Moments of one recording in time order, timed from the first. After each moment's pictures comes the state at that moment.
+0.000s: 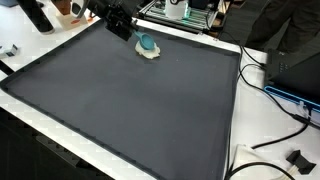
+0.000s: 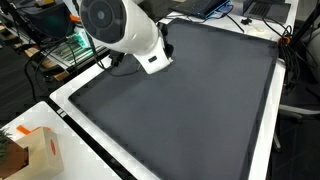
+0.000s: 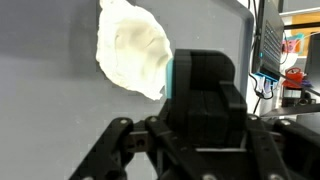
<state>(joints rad) -0.22 0.41 -0.11 -1.96 0.67 1.71 -0.84</state>
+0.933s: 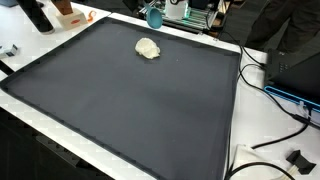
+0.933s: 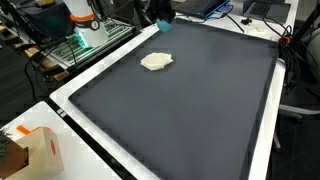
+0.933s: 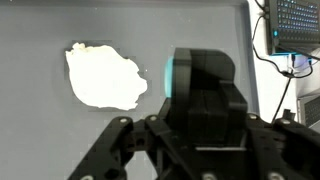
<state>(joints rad) -0.10 0.04 -0.07 -2.10 0.50 1.77 -0.28</state>
